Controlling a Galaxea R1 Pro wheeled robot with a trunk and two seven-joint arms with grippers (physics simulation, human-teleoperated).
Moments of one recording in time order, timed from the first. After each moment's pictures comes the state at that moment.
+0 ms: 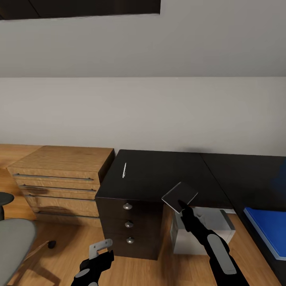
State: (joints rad) left arm -0.12 0.15 -0.57 -1.38 0.82 0.32 0.80; right arm -0.33 0.05 -0.13 -1.08 -1.22 0.37 -0.01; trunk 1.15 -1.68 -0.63
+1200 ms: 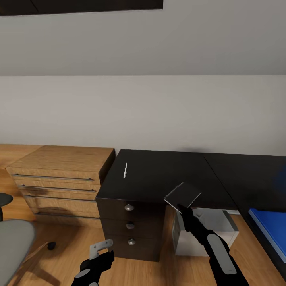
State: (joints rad) left arm -0.12 0.15 -0.58 -1.38 0.82 0.32 0.80; right arm -0.33 0.05 -0.13 -1.08 -1.23 0.38 -0.01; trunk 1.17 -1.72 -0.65
